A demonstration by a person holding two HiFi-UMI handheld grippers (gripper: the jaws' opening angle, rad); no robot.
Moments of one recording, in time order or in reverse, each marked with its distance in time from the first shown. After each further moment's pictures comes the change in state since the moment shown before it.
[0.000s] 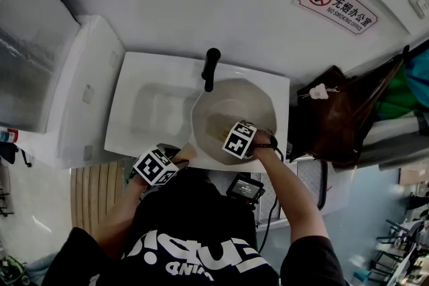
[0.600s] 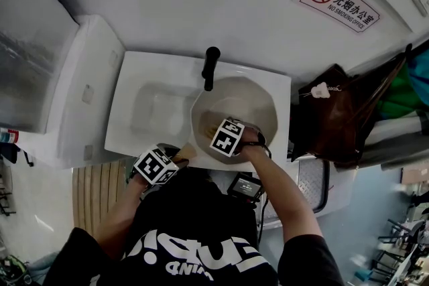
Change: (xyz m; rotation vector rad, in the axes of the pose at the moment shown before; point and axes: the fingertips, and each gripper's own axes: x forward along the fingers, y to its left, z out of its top) left arm 0.004 0.002 -0.004 -0.014 0.026 0.007; right arm 0.003 0.012 0.056 -0.009 -0.116 0.030
